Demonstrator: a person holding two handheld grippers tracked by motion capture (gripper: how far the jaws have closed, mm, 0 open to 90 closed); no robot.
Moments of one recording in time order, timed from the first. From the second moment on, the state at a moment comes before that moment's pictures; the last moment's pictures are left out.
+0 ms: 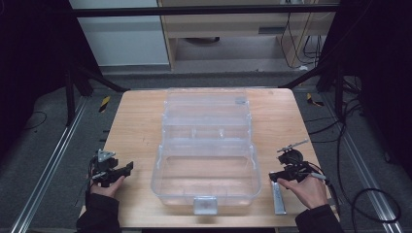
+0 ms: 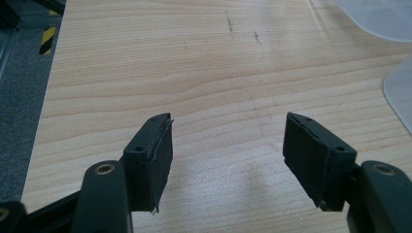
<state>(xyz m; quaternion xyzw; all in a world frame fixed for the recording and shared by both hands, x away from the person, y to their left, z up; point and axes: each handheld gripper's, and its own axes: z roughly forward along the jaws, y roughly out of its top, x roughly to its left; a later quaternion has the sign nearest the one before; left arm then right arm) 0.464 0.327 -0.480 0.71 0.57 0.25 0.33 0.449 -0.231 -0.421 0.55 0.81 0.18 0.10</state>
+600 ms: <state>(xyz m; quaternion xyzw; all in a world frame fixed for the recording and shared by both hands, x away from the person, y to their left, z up) 0.464 0.327 -0.480 0.71 0.57 0.24 0.32 0.452 -0.228 -0.440 0.57 0.81 0.15 0.06</state>
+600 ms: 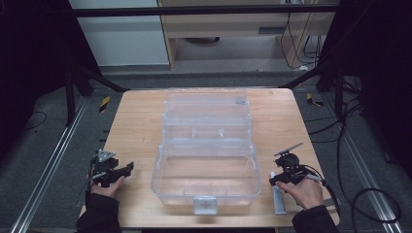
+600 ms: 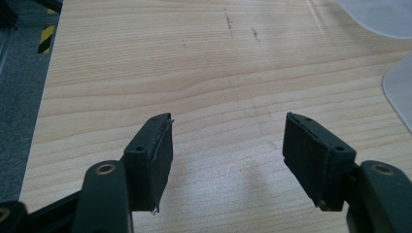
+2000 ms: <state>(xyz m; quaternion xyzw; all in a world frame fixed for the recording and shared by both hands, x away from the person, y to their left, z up) 0.464 0.327 -0.481 0.72 0.57 0.24 0.32 0.463 -0.222 -0.463 0.55 0.83 0.09 0.03</state>
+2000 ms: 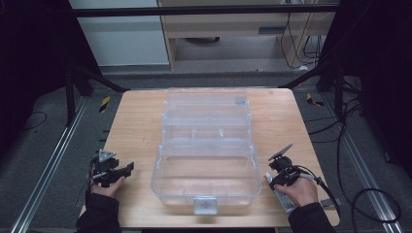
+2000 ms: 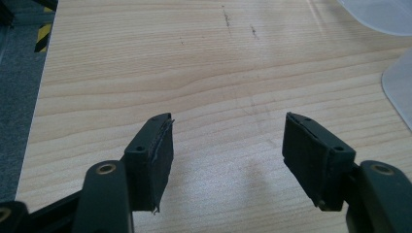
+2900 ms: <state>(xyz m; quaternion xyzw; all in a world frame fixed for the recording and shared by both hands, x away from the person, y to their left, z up) 0.465 0.326 -0.481 0.72 0.57 0.24 0.32 0.462 -0.237 -0.408 0.53 0.83 0.18 0.05</state>
